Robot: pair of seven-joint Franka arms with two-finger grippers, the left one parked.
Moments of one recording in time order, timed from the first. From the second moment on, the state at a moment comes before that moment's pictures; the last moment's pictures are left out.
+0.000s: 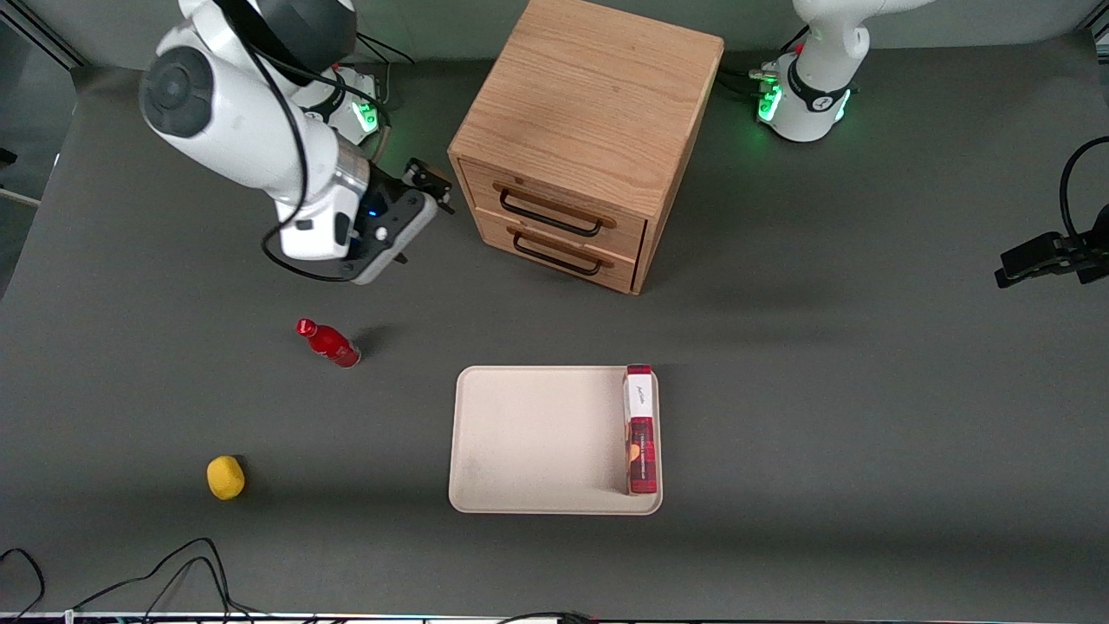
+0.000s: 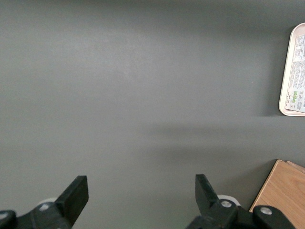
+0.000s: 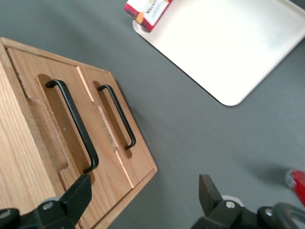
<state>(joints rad) -0.01 0.16 0.54 -1.66 0.26 1.79 -0.22</state>
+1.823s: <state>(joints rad) 0.22 0.35 0.56 -1.67 0.16 1.99 -0.29</state>
